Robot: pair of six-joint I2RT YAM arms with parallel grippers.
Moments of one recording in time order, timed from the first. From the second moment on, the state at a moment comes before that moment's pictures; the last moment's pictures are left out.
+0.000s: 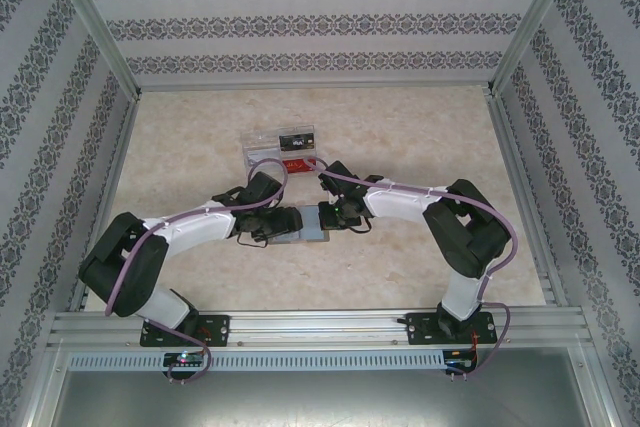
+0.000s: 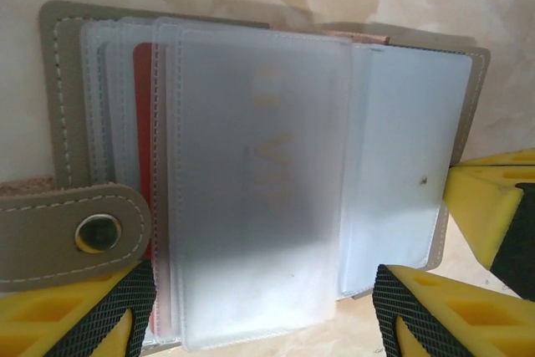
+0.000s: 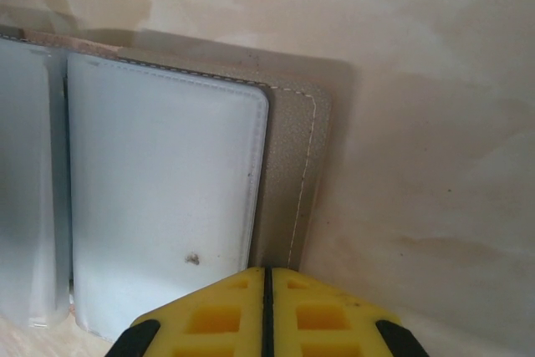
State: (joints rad) left arm -0.58 1.51 0.76 -0.33 0.20 -0.82; right arm 0.72 1.80 1.03 -0.43 -0.20 0.60
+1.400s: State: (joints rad) left arm -0.60 1.46 0.82 -0.37 0.16 -0.77; right arm 0.68 1.57 0.96 -0.35 -0.11 0.69
